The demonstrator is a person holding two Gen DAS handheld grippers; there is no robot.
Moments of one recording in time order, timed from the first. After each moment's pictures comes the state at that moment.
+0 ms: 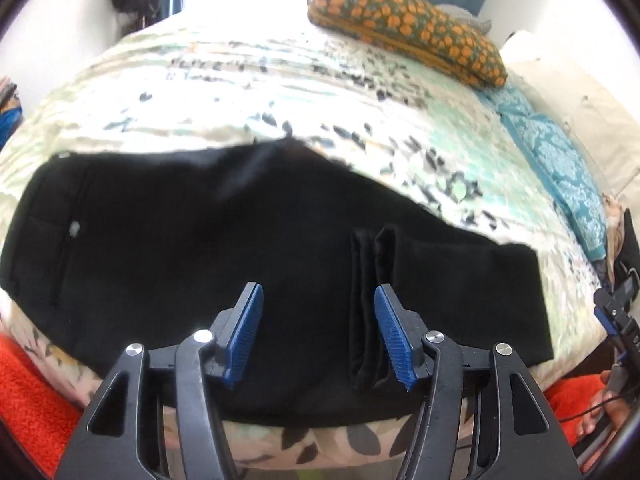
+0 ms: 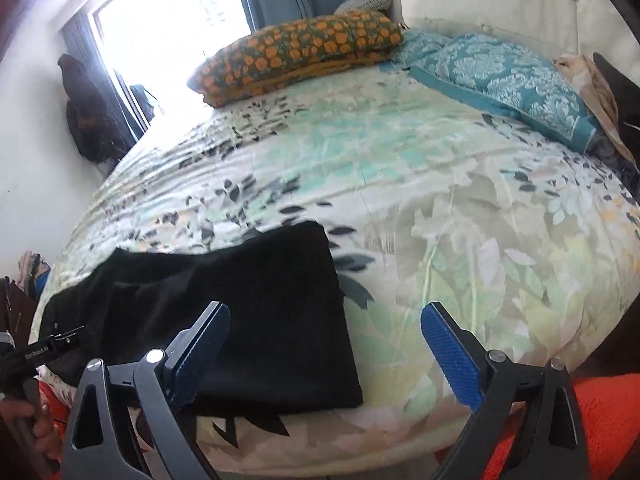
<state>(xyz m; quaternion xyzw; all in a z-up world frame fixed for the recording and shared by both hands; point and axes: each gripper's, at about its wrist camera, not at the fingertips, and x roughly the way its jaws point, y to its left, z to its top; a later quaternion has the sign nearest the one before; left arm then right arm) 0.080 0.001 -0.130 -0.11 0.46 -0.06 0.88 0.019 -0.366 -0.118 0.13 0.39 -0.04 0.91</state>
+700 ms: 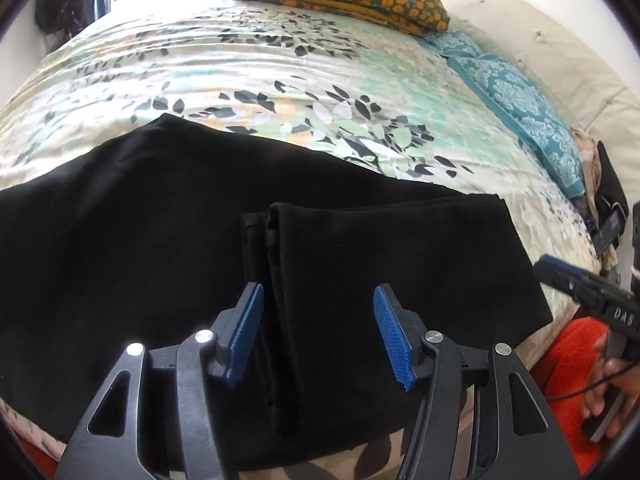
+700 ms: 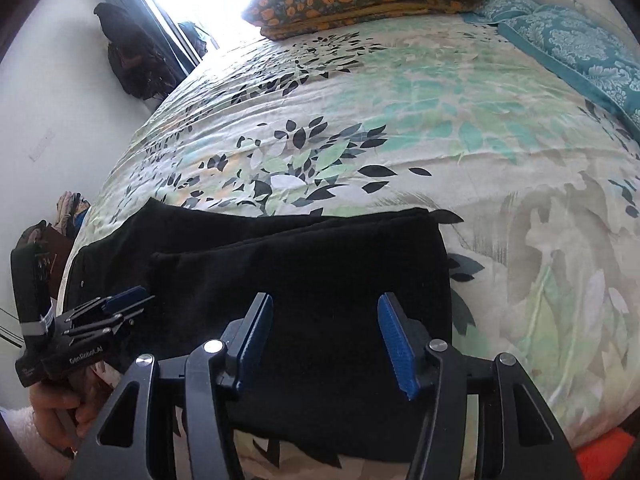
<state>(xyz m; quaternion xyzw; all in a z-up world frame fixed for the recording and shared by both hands) 0.107 -0.061 -0.178 -0.05 0.51 -0.15 0.84 0.088 -0.324 -0.153 0.11 0.50 0.07 0.85</state>
